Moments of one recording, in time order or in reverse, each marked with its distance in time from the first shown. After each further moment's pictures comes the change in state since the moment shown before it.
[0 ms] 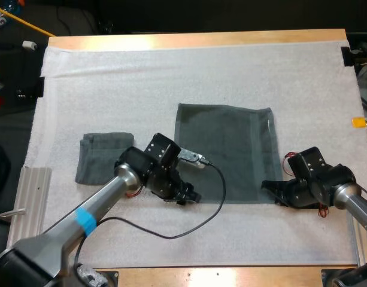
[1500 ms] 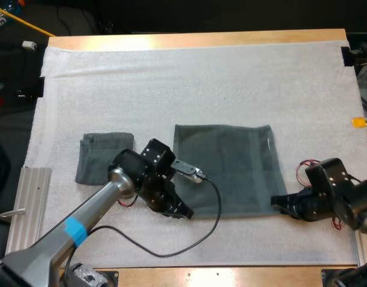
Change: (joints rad) left arm -0.001 -0.122 0.000 0.238 0.103 0.138; right arm 0.003 -0.341 0.000 0.231 -0.094 -0.143
